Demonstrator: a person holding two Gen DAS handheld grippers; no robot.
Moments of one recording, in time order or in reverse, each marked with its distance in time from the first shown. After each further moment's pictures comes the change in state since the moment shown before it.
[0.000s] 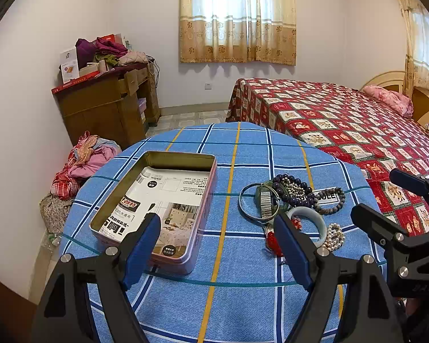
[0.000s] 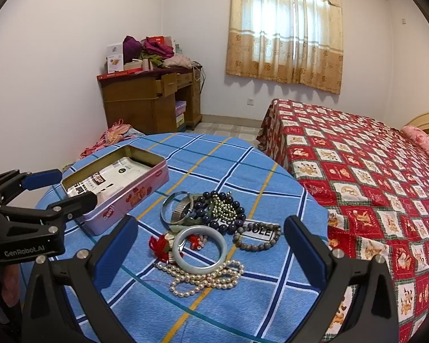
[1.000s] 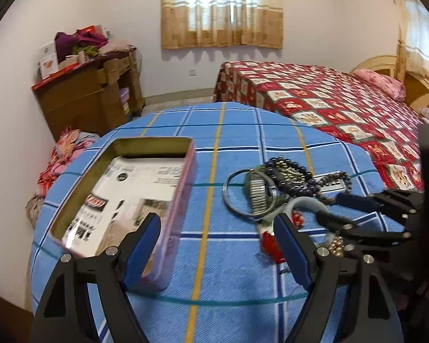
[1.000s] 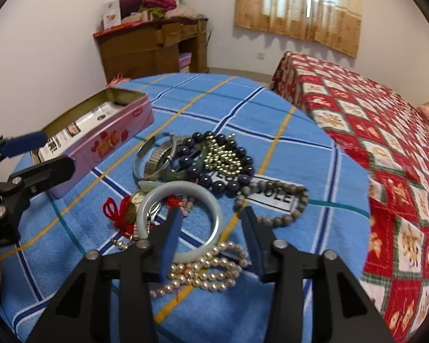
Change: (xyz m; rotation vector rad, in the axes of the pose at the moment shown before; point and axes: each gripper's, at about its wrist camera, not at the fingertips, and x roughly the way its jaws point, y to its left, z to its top) left arm 0.056 -0.022 -0.003 0.058 0.079 -0.068; right arm 0.087 -0.015 -0.030 -0.033 0.270 0.065
